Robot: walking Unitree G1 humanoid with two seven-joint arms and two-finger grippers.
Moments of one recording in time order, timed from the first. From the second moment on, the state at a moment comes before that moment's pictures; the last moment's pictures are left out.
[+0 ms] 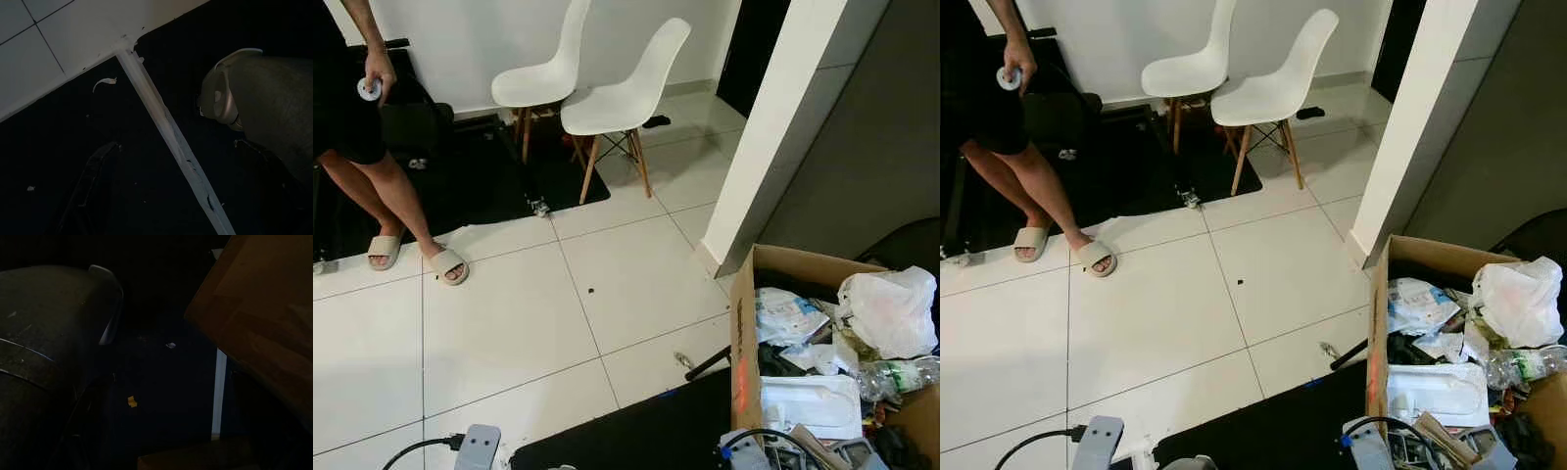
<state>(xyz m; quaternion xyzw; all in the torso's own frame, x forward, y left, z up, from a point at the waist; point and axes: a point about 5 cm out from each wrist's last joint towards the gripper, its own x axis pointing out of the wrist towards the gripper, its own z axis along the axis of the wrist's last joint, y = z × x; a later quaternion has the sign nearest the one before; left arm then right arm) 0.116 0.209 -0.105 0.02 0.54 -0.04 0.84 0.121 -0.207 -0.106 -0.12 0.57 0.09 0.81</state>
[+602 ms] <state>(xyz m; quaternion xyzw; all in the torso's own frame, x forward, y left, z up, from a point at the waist) 0.186 0.224 -0.071 0.07 0.40 0.00 0.91 0.121 -0.206 -0.106 -0.12 0.57 0.09 0.81</state>
